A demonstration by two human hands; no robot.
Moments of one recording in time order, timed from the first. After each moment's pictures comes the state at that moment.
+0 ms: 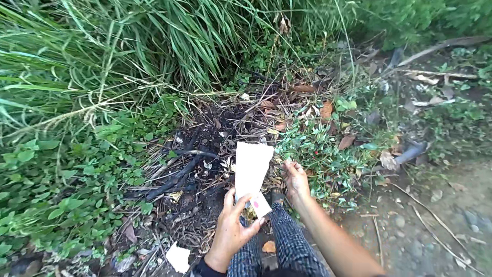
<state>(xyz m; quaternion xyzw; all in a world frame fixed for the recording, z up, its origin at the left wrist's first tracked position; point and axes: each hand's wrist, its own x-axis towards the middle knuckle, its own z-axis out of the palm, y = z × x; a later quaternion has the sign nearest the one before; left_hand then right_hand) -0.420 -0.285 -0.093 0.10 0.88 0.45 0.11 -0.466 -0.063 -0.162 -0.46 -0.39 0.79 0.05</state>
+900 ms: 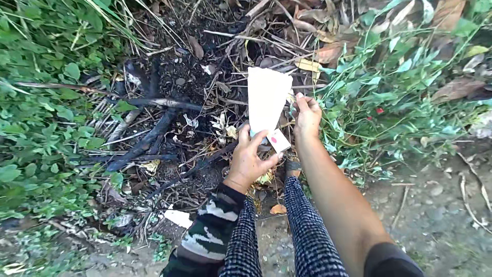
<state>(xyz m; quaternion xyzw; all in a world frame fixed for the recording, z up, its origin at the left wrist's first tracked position) -0.527 -0.276 -0.446 0.06 0.86 0.44 0.23 -0.577 -0.098 -0.508 -0.49 -0.52 0.69 0.09</state>
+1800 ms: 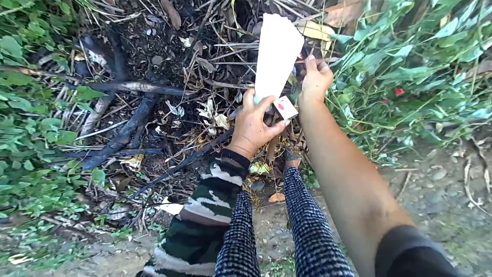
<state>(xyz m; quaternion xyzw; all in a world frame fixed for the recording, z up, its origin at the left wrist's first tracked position) -0.568 -0.240 -0.525 0.12 0.89 0.37 0.25 -0.609 -0.087 -0.545 -0.40 -0.84 0.35 0.09</state>
